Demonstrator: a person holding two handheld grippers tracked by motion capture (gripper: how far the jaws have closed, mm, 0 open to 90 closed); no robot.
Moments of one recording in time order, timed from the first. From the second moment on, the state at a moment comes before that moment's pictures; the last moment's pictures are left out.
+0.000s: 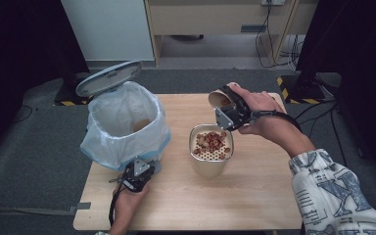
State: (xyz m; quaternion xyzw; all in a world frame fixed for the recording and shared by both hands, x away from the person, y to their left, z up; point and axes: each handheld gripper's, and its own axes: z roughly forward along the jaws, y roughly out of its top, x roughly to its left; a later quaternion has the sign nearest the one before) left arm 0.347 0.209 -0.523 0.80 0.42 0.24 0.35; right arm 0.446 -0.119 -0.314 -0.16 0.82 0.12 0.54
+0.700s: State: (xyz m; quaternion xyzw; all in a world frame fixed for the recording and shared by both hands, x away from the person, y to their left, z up) left arm 0.347 0.210 -0.523 0.80 0.43 0.24 0.35; right arm 0.472 -0.163 -0.299 -0.03 0.86 0.25 0.44
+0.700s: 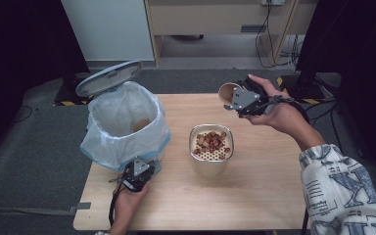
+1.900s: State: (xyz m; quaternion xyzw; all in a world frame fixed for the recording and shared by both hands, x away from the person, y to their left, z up) left arm 0.347 0.210 -0.523 0.80 0.43 0.24 0.35; right arm 0.490 -0.215 -0.295 0.12 0.86 0.43 0.27
